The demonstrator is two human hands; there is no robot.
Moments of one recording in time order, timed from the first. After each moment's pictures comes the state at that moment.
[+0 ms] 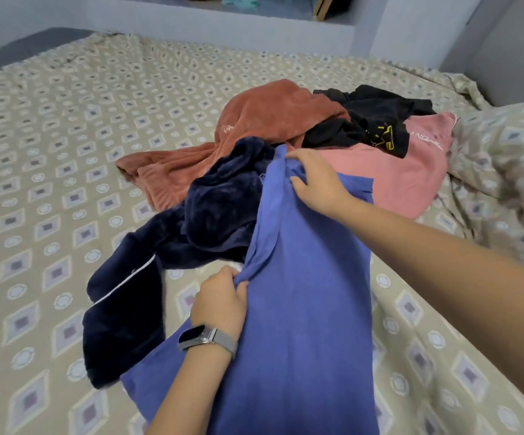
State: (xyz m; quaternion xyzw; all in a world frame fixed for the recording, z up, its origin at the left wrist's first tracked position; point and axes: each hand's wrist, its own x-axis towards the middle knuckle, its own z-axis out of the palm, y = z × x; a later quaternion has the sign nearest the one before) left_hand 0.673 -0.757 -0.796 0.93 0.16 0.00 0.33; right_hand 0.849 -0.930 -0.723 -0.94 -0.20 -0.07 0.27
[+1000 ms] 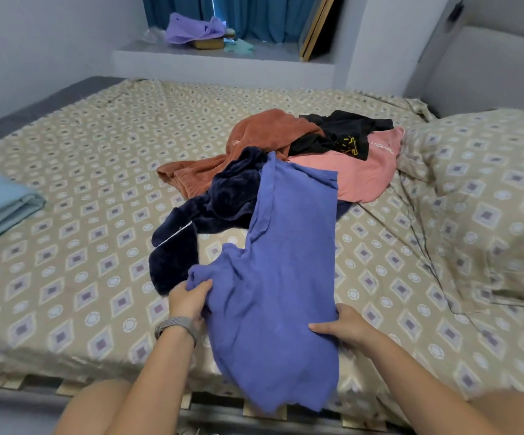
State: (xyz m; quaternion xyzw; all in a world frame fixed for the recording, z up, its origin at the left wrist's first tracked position) left_hand 0.526 -0.702 -0.769 0.63 0.35 0.02 0.70; right_hand 0.514 -0.994 -0.786 -0.81 0.16 0.28 0.49
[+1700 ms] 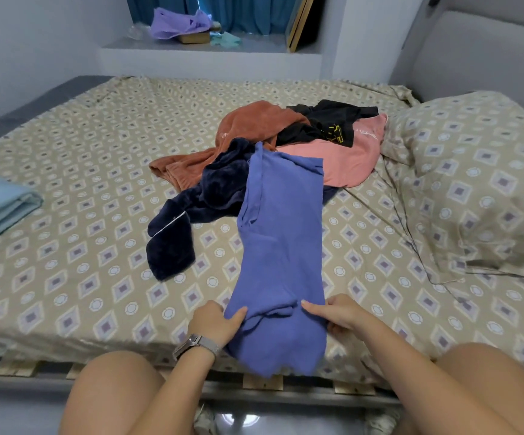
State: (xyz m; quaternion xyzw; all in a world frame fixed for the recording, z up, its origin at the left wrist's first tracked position) left_hand 0.464 -0.739 -0.785 0.93 0.17 -0.15 0.29; right_hand 0.486 -0.999 -0.775 -0.83 0.19 0.30 0.43
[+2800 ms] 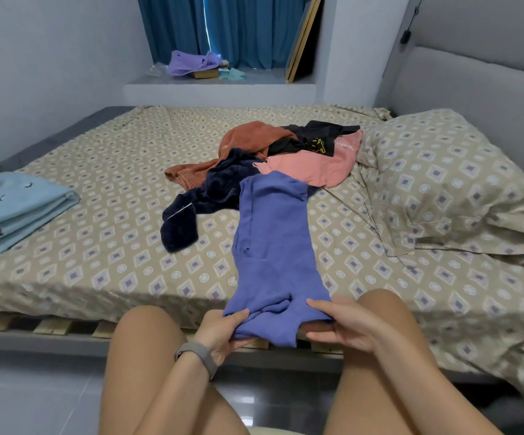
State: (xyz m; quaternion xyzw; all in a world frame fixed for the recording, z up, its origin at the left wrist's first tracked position) left_hand 0.305 -0.799 -0.715 0.57 0.27 -0.17 0.76; right_hand 0.320 -1.025 -0.694 -0.59 0.20 0.30 0.72
